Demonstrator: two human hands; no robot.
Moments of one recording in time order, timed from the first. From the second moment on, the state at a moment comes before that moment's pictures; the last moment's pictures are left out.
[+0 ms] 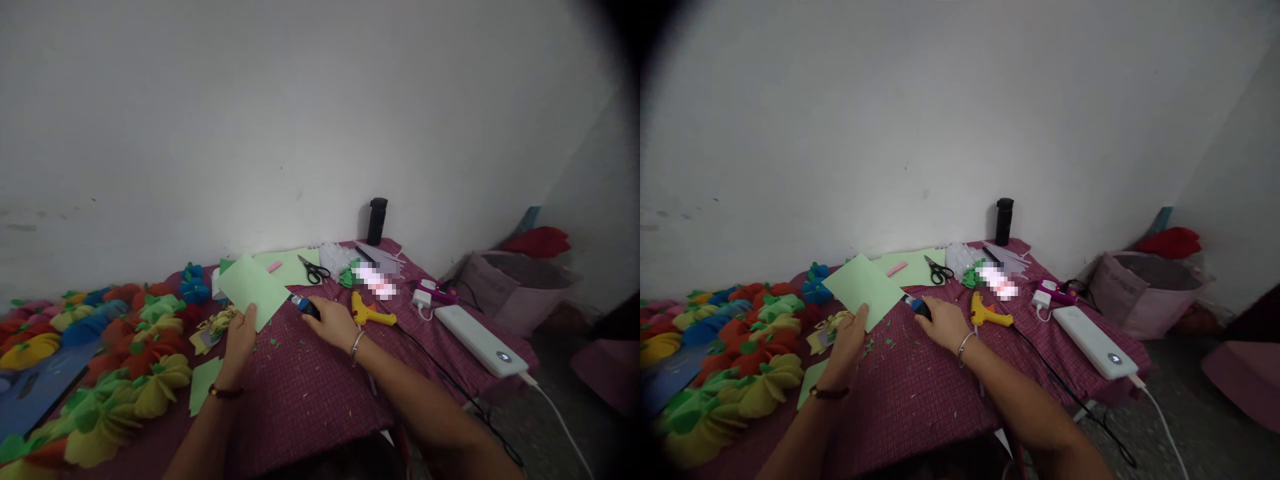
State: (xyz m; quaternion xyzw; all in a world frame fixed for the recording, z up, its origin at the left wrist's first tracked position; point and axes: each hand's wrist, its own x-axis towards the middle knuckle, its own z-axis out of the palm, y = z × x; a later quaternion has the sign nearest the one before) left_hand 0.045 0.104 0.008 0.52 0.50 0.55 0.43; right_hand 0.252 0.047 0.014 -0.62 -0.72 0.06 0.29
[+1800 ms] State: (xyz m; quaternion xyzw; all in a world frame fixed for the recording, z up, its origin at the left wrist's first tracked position) left_hand 0.041 0.107 0.011 0.43 0.39 0.59 0.56; right_hand 0.257 0.048 0.016 -0.60 -0.73 0.05 0.32
